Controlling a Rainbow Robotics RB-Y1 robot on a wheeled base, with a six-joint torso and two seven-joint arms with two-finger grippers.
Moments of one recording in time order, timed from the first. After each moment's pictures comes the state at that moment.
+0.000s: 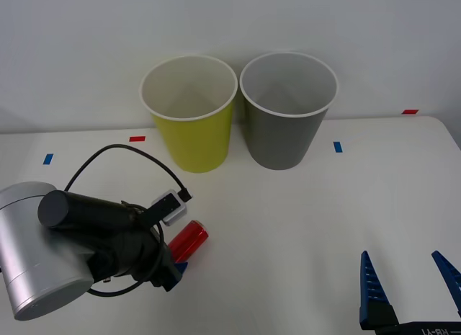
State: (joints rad) right arm 1.08 -0.33 0.28 -2.35 -0.28 -0.37 1.67; left arm -0.30 0.83 -0.60 -2.30 0.62 1.38 -1.43
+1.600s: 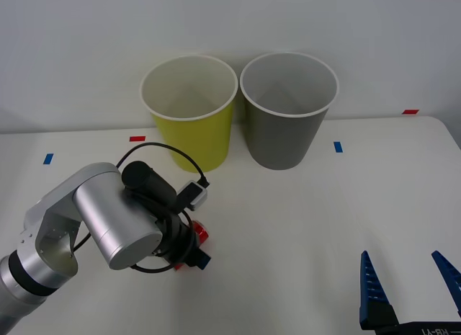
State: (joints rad) right arm 1.08 -0.33 0.28 -2.35 -0.28 -0.37 1.67; left arm -0.41 0.57 -0.63 -2.02 0.55 1.53 -1.32
